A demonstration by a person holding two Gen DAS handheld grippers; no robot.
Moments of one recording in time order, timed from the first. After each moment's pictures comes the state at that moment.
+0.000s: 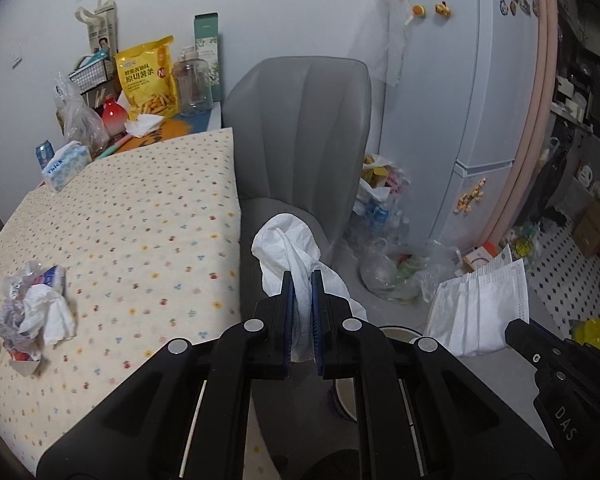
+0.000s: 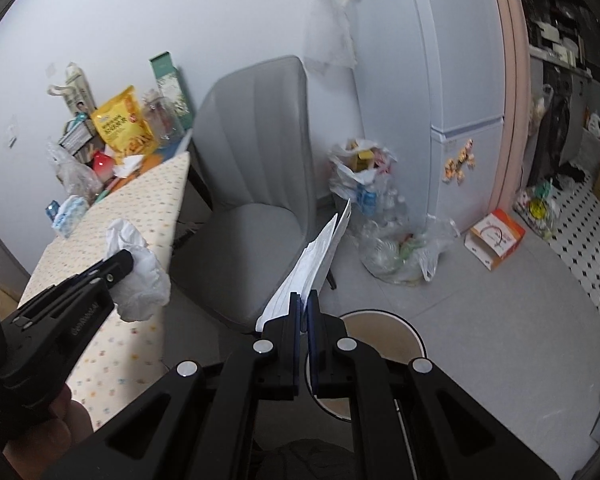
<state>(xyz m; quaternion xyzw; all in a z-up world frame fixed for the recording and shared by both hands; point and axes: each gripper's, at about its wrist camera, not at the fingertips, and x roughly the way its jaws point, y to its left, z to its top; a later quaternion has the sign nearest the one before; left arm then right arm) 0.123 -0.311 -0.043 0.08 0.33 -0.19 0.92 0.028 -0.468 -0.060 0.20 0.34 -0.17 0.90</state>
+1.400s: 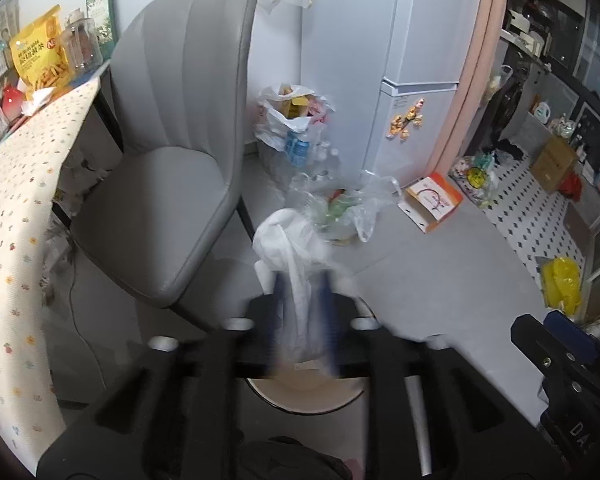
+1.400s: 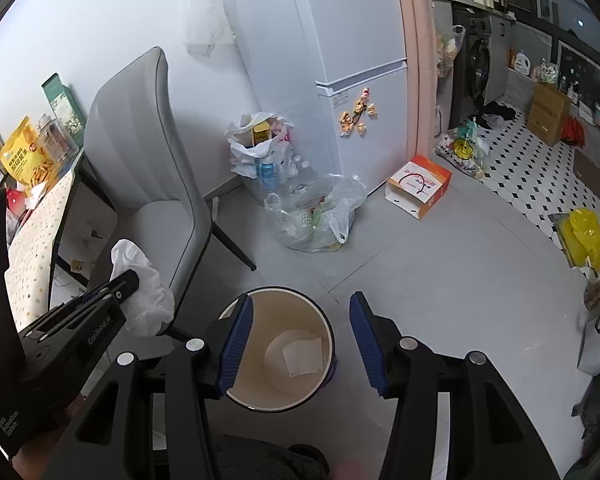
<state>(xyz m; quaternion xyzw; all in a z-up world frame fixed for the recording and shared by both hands) 0.111 -0.452 -0.127 0.12 0.42 -0.29 0.85 -0.039 -0.584 -0.129 0.26 0.37 -0.30 0.84</state>
